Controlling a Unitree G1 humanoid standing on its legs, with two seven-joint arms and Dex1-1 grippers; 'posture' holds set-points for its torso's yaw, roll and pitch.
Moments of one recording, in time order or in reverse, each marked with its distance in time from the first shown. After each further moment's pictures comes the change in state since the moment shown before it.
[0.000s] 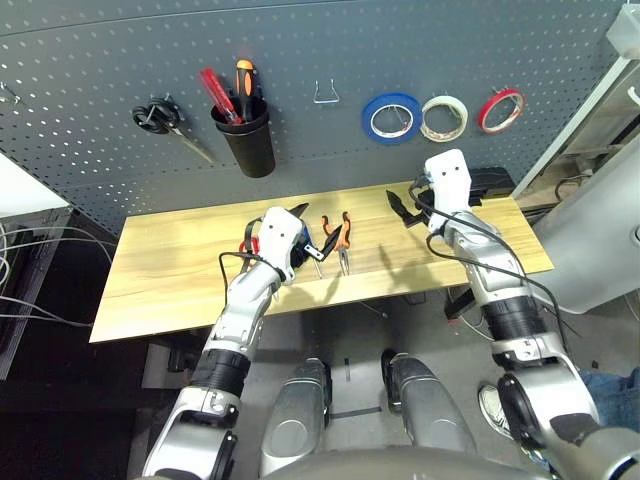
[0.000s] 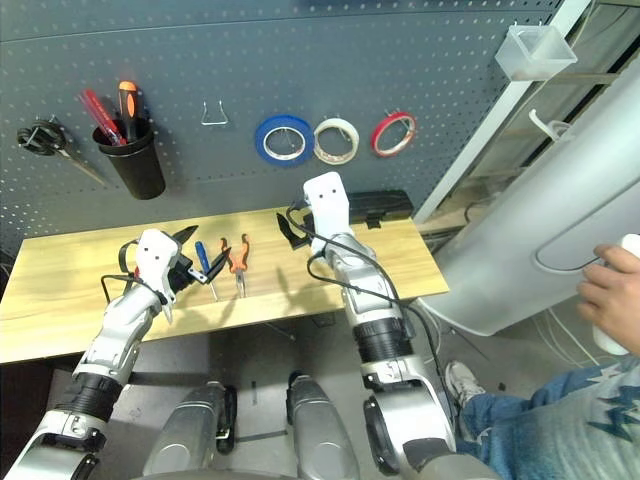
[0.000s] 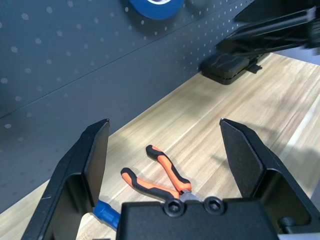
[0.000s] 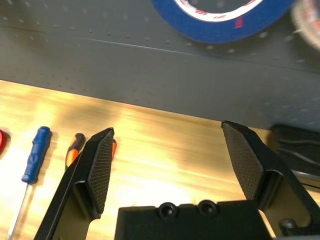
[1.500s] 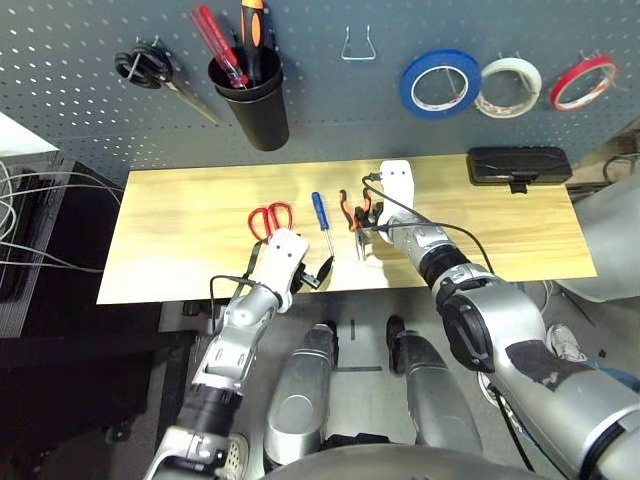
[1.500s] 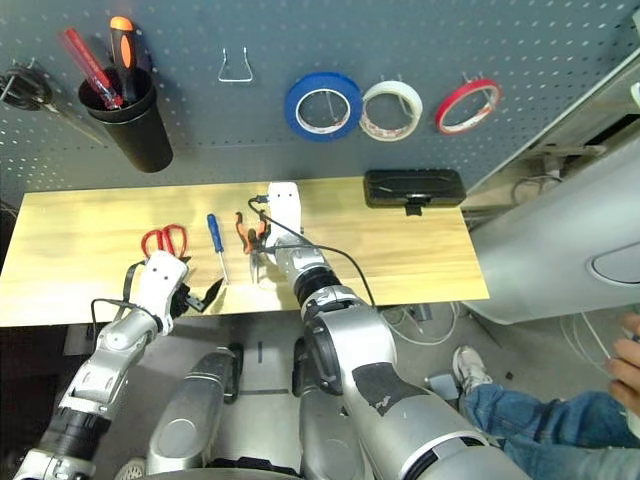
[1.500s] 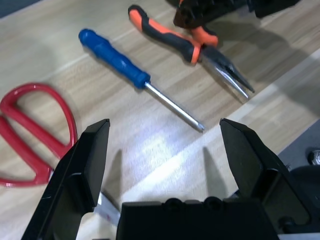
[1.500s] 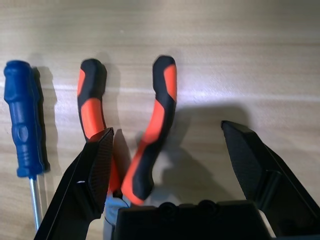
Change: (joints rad) left arm 0.220 0.021 -0.048 -0.313 0.103 0.352 0.080; right arm -0.333 0.192 -0.169 0.715 0.052 -0.103 -0.261
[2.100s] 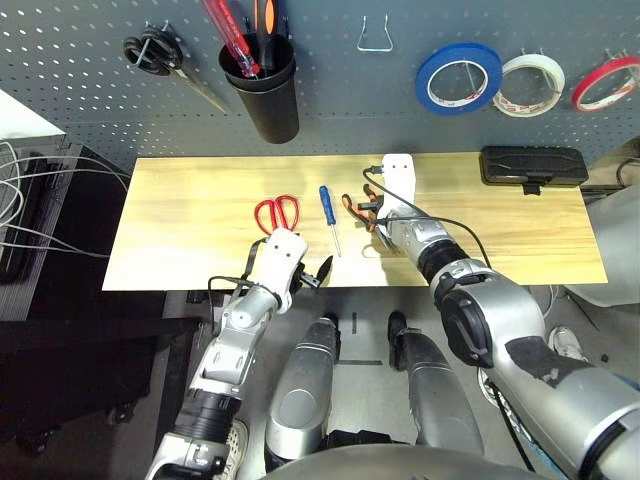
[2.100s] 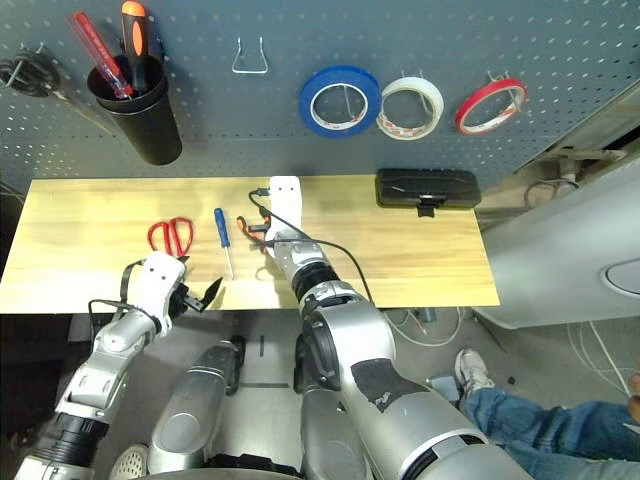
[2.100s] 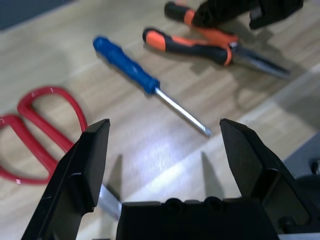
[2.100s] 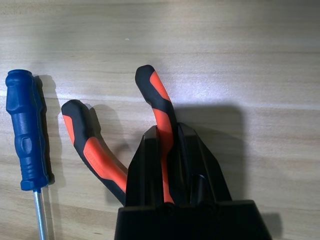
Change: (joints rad) left arm -0.034 -0.006 0.007 -0.014 -0.020 -0.015 0.002; right arm -0.014 -0.018 -0.017 0.002 -0.012 -0.002 -0.026
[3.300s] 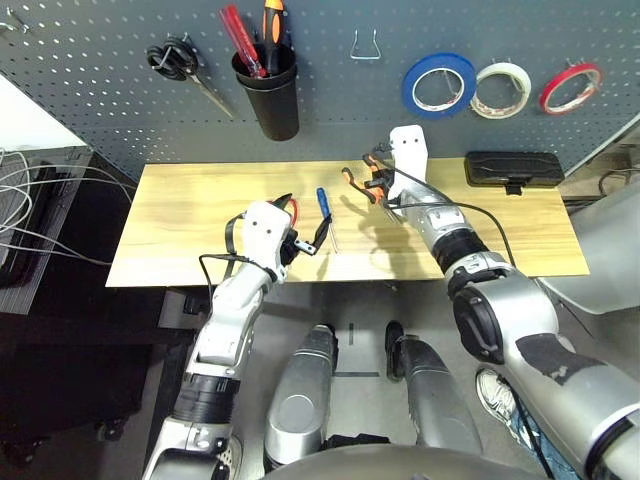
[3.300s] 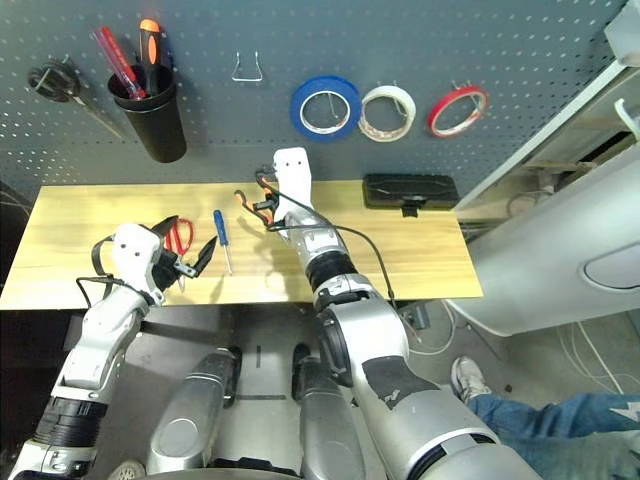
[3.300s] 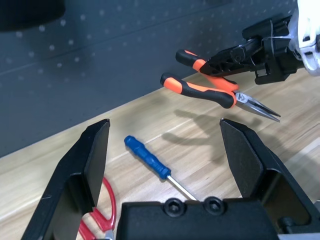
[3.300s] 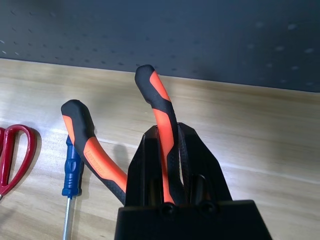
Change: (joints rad) left arm -0.061 -0.007 0.065 -0.062 -0.087 -0.098 0.025; right arm 0.006 -0.063 0.052 -0.150 -0.019 -0.059 0.165
